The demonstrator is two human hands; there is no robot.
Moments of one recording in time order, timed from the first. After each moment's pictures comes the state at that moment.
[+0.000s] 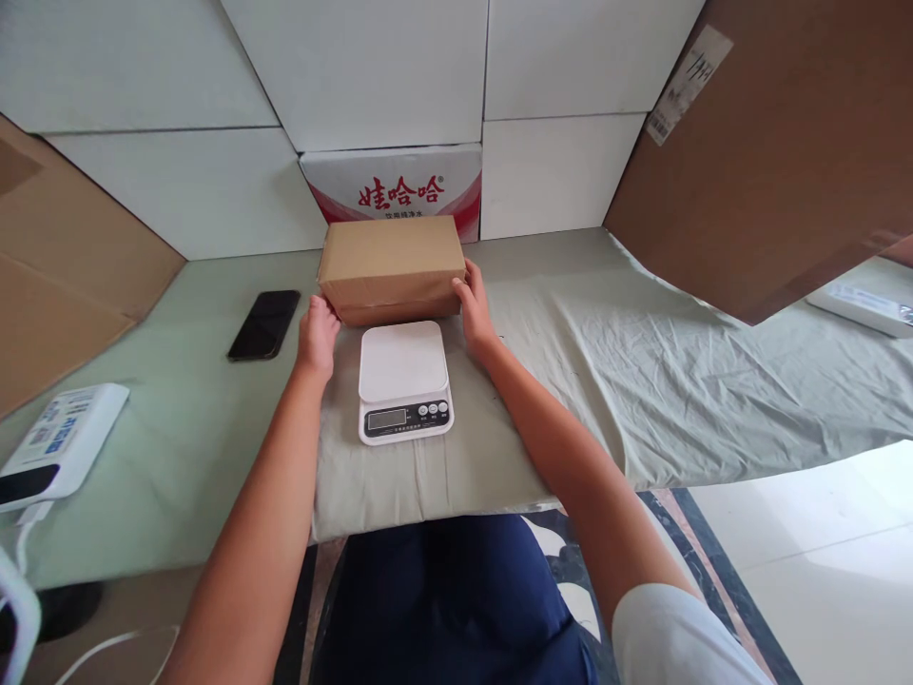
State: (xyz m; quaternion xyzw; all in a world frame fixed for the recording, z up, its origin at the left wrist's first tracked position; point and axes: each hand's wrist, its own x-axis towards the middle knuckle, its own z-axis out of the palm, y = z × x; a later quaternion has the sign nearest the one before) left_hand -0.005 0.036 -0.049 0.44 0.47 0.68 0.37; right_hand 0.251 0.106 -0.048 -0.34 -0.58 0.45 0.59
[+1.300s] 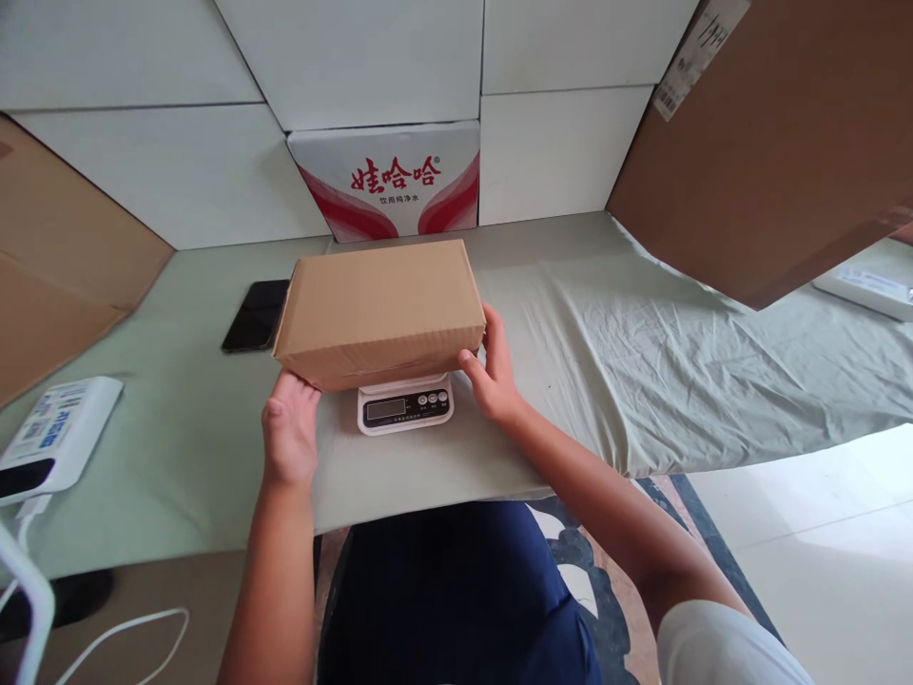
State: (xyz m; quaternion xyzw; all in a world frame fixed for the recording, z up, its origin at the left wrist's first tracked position) left_hand 0.030 -0.121 -0.037 0.47 0.48 0.66 0.33; right_hand 0.288 -0.039 -0.042 -0.36 -0.67 0.33 0.56
